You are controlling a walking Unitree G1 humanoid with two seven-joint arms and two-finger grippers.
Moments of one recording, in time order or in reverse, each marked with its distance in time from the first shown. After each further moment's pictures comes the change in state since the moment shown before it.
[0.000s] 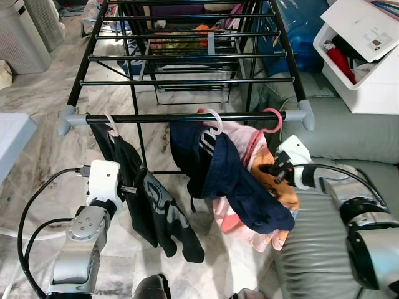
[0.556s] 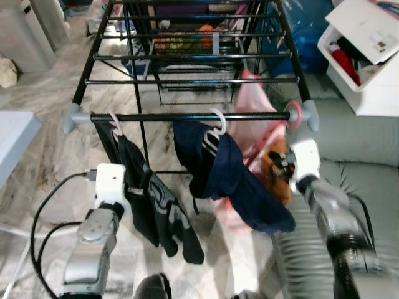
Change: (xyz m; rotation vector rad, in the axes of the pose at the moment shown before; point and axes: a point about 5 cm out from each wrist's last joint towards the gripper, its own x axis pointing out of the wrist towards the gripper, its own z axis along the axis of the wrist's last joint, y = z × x) left arm 0.007 -0.017 -0.007 -0.061 -0.020 0.001; right arm -0.018 0.028 -0.021 0.089 -0.326 -0.403
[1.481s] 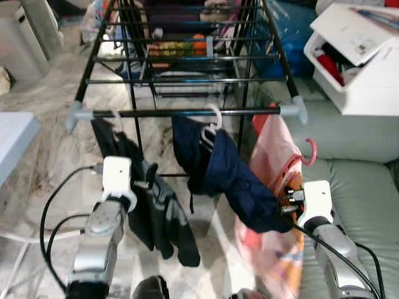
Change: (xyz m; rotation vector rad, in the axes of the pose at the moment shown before) left arm 0.009 -0.002 0.000 -0.011 -0.015 0.000; right arm -0.056 0.017 -0.037 0.057 0.204 -0.185
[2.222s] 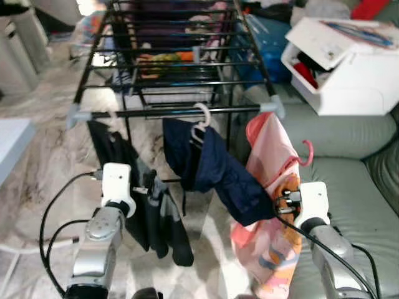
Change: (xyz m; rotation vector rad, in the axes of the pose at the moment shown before) left arm -0.001 -0.001 -0.008 -0.003 0.027 -0.001; right arm 0.000 0.004 0.001 0.000 0.012 0.001
